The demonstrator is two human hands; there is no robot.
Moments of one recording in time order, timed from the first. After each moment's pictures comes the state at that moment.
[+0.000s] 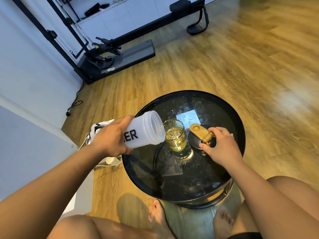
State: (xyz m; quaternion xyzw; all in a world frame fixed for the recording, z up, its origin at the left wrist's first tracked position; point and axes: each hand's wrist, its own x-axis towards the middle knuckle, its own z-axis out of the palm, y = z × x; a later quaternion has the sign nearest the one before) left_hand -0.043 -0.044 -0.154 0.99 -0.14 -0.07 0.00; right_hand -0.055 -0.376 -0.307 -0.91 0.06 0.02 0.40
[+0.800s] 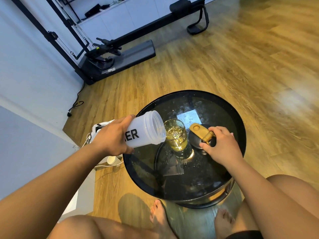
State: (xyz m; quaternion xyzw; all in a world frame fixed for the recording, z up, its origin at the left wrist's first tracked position) left_hand -0.044 -0.052 -0.147 0.99 -0.14 -0.07 -0.01; right_hand -0.054 -0.374 -0.308 -0.92 0.05 0.01 0.39
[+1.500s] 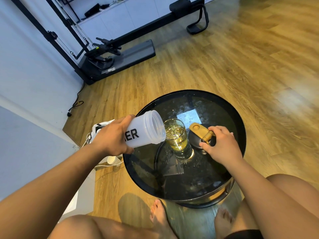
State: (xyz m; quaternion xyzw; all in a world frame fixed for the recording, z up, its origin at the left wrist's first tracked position) left_hand -0.043 -0.048 -0.150 0.99 -0.14 -0.07 0.00; right_hand -0.051 -0.375 -0.315 -0.92 0.05 0.01 0.39
